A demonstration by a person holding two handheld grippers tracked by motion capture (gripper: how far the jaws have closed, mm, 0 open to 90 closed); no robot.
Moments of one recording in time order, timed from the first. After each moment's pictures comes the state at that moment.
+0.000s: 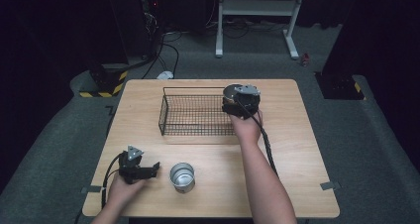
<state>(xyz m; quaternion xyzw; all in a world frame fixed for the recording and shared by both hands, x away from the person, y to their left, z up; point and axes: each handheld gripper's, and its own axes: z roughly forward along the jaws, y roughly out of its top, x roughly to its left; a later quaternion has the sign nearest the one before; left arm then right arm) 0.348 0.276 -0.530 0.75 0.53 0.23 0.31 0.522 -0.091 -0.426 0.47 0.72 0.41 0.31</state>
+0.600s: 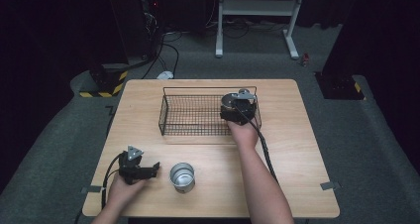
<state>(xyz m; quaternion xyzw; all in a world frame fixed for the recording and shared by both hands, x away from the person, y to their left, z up) 0.347 0.276 -0.530 0.75 0.53 0.23 0.31 0.524 -0.086 -0.456 0.49 0.73 0.38 0.27</state>
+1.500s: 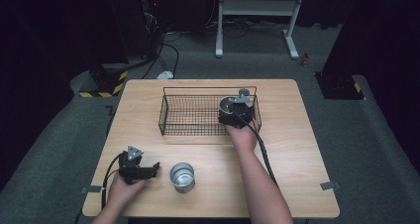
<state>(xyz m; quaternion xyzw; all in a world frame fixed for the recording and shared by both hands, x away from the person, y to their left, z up) 0.347 0.276 -0.530 0.75 0.53 0.23 0.31 0.519 -0.081 -0.466 0.48 0.75 0.37 0.27</state>
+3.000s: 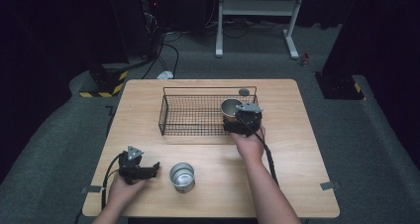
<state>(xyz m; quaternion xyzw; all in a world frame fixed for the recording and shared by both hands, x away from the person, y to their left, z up) 0.347 0.276 -0.530 0.75 0.53 0.23 0.31 0.479 -0.102 -0.453 0.47 0.74 0.40 0.27</state>
